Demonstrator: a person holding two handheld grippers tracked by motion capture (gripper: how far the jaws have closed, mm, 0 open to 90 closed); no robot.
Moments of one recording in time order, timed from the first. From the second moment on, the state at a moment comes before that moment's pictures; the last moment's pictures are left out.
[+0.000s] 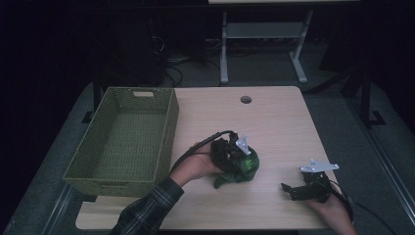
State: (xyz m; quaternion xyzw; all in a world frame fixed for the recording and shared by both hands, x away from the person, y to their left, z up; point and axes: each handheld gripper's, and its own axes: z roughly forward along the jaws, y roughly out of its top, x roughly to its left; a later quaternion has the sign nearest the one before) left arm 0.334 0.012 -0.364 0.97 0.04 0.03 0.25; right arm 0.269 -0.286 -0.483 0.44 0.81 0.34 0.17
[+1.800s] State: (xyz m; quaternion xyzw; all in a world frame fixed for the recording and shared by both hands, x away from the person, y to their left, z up) left arm 0.353 0.200 -0.214 0.94 0.19 0.15 0.24; right arm 0.269 -0.286 -0.483 0.44 0.81 0.34 0.17
